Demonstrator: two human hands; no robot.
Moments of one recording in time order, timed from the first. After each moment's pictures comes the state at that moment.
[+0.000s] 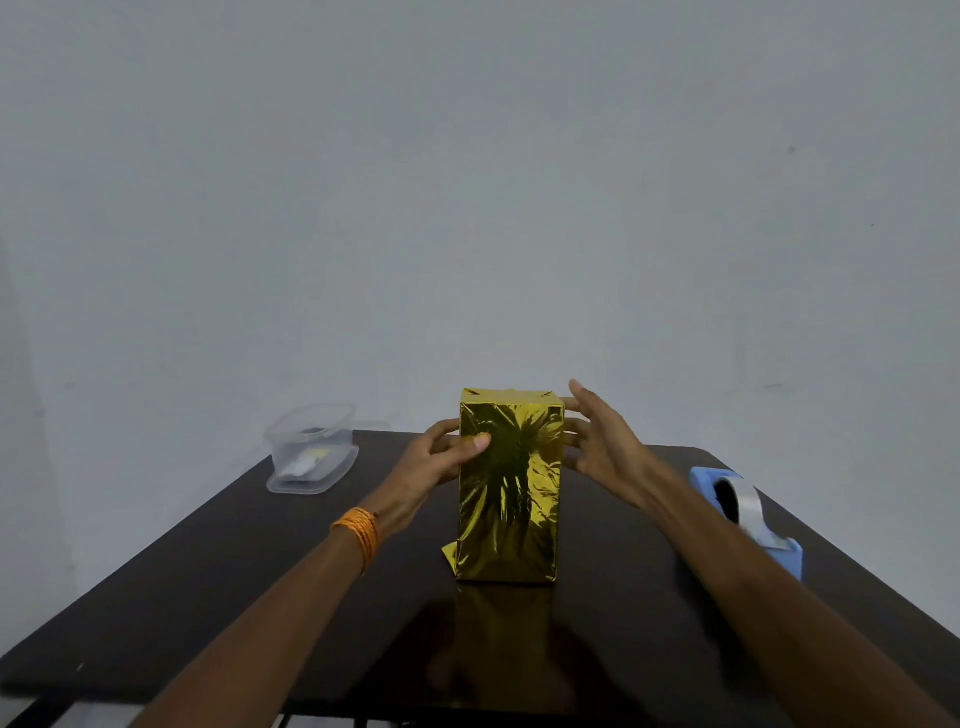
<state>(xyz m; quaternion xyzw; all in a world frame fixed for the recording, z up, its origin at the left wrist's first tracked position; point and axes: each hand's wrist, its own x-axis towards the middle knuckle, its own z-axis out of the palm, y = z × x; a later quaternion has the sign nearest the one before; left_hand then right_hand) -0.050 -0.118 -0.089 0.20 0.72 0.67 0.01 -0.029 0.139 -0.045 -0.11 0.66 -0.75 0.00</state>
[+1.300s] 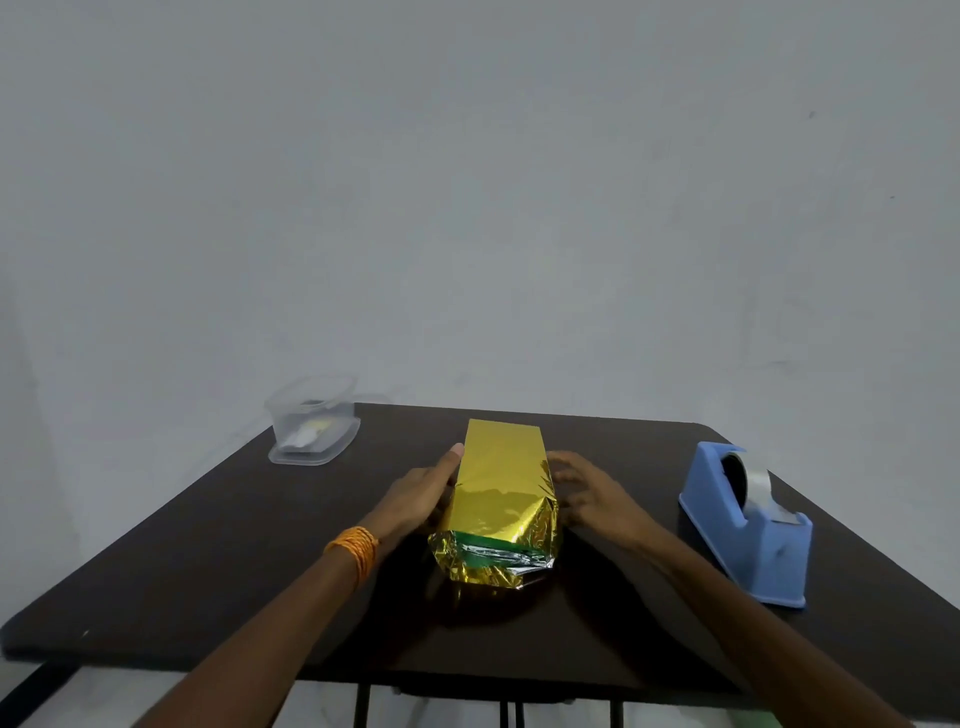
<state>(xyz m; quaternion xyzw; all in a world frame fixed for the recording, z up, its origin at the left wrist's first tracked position) -0.015 -0.130 -0.123 0.05 0.85 0.53 0.06 -0.025 0.149 -0.153 -0.15 0.83 -0.53 -0.02</state>
